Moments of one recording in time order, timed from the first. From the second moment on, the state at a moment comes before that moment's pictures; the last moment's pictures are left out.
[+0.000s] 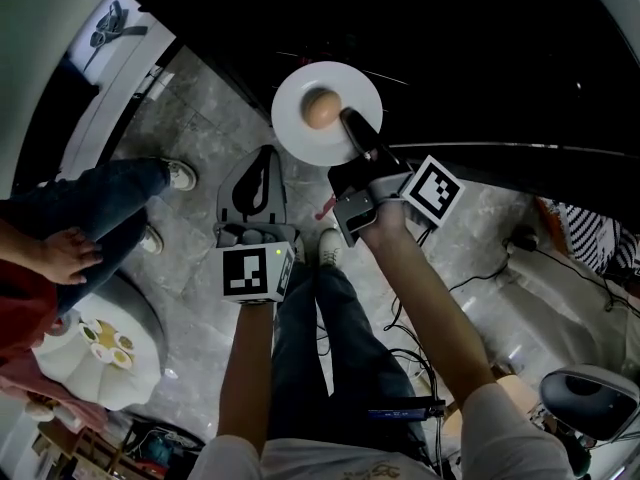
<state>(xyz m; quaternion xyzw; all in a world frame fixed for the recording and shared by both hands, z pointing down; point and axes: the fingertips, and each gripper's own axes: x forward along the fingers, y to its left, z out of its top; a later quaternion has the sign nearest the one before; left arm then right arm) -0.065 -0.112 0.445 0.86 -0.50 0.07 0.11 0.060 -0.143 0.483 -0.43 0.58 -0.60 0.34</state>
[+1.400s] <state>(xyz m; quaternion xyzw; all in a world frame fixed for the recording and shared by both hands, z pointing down) -0.044 -0.129 0.464 0.87 -0.47 0.07 0.13 0.065 -0.186 0.497 -0.44 0.55 -0.61 0.37</state>
